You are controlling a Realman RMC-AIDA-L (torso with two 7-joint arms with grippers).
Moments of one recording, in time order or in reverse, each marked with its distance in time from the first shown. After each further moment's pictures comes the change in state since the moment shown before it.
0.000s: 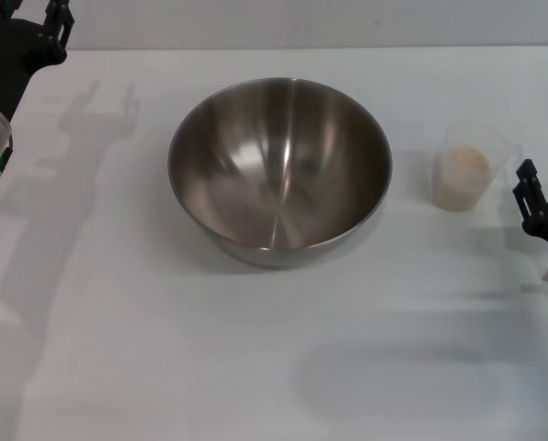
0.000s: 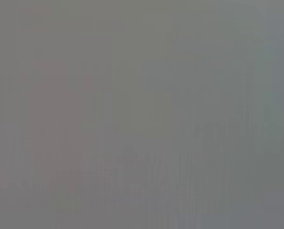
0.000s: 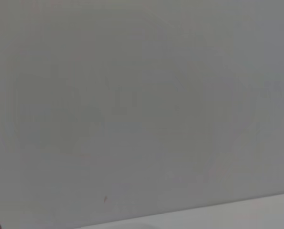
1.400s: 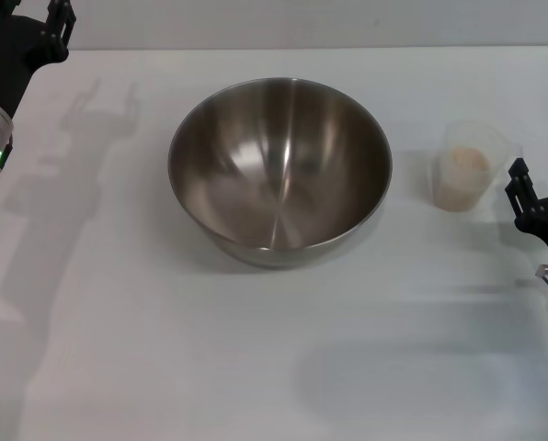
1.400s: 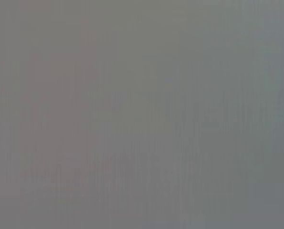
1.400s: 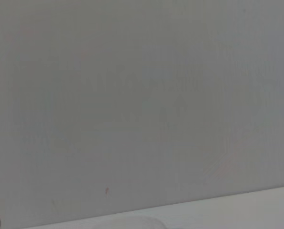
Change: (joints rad) left arm -0.007 -0.003 -0.005 0.001 0.000 0.000 0.037; right arm 0.019 0.002 0.011 -0.004 0.000 0.041 0.000
